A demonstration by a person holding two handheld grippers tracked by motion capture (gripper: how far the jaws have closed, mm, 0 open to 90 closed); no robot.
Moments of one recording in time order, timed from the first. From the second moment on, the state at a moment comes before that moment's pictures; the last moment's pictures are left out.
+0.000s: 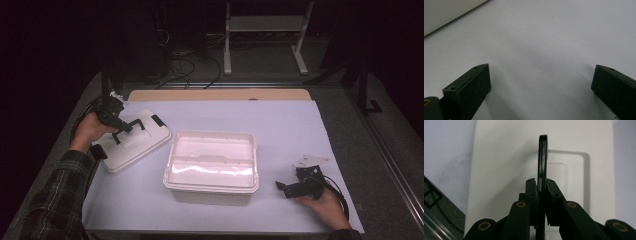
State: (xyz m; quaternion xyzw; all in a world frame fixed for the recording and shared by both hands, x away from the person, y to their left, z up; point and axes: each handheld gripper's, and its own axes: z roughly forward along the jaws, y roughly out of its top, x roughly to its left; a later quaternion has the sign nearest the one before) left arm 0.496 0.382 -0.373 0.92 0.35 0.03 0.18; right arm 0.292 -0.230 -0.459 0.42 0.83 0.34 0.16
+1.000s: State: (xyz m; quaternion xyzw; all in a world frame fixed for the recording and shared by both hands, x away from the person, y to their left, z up) left arm 0.461 0.363 -0.277 0.93 0.30 0.05 0.22; right arm 0.292 -0.230 -0.459 0.42 0.83 0.34 0.16
